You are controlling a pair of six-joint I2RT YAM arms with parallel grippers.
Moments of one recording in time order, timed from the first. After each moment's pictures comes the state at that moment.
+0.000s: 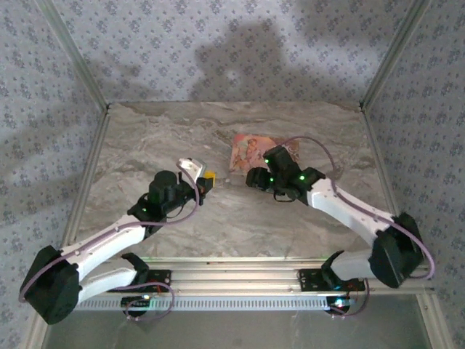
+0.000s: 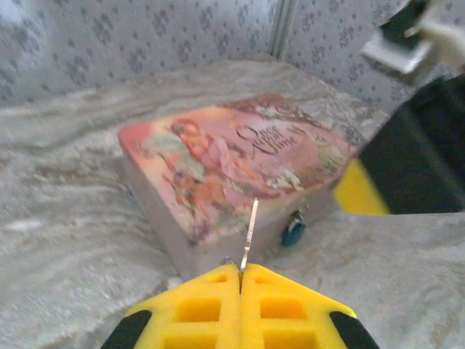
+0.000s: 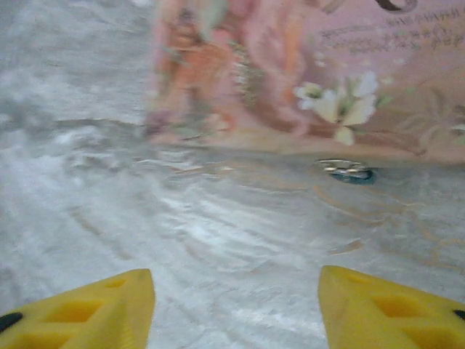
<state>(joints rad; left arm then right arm) -0.68 1.03 0.52 0.28 0.14 -0.10 0.68 1.30 0.99 -0.52 -0.03 0.82</state>
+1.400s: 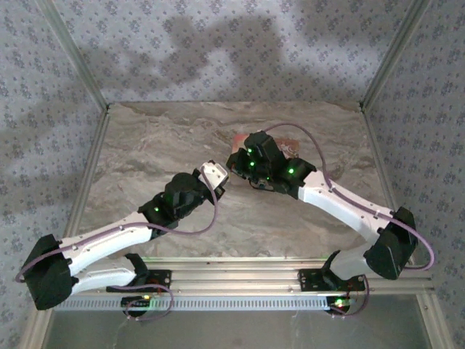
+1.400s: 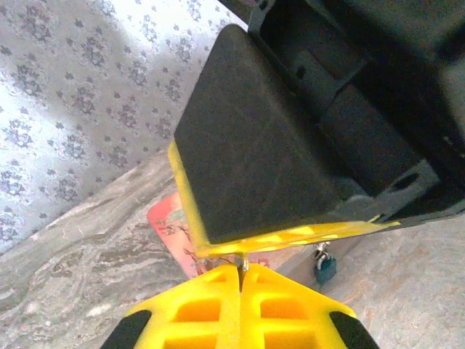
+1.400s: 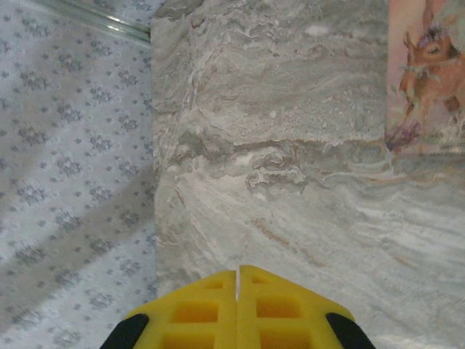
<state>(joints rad) -0.93 1.08 0.66 0.22 -0.19 0.18 0.83 1.40 1.24 -0.43 -0.03 1.12</state>
